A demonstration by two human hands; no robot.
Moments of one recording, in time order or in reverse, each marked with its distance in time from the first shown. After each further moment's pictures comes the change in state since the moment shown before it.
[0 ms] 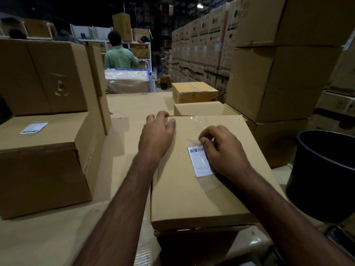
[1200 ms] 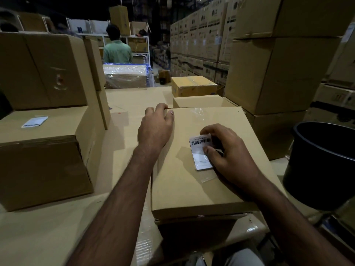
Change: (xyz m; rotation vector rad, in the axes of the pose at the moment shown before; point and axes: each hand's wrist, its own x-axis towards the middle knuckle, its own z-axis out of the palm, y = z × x) left_hand -0.008 0.002 -0.004 0.020 0.033 0.002; right_hand -0.039 -0.008 -0.021 0.219 -0.089 -0.073
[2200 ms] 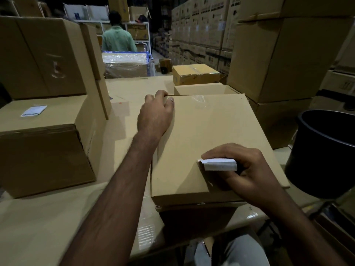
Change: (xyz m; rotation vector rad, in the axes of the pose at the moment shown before) left_hand 0.003 -0.002 0.002 0.003 0.010 0.004; right_hand -0.050 -0.002 -0.014 0.218 -0.070 -0.161
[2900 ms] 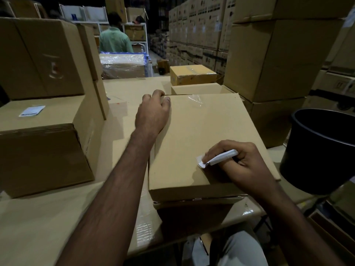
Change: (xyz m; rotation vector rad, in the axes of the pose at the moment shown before) left_hand 0.003 0.000 0.001 -0.004 -0.017 -0.008; right_hand 0.003 -0.007 0.000 0.113 0.060 0.153
